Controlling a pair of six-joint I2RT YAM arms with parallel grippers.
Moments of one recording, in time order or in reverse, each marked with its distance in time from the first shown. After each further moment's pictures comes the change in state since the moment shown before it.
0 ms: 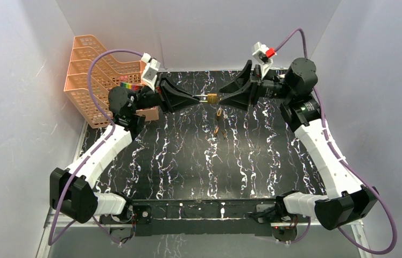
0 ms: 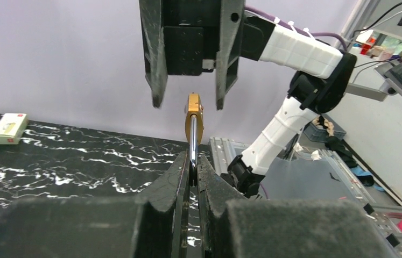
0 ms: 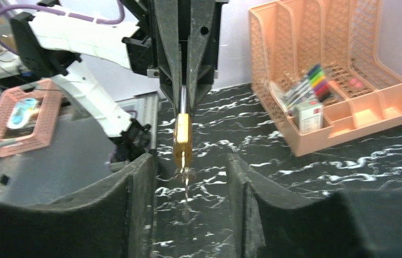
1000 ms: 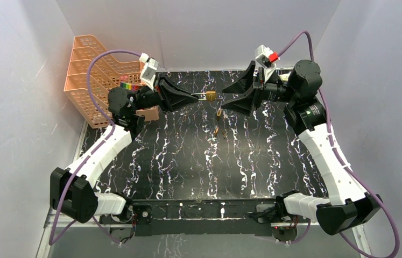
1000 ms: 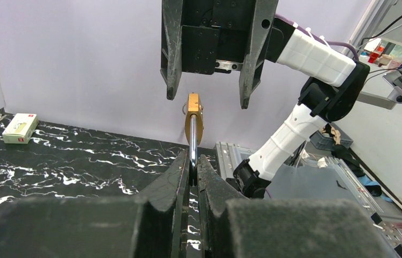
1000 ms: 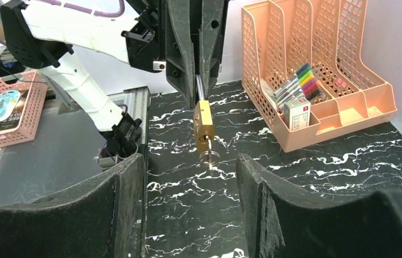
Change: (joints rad) left arm 0.025 0.000 -0.015 0.024 -0.027 -0.010; right arm -0.030 -0.051 0.010 -0.102 0.019 -0.106
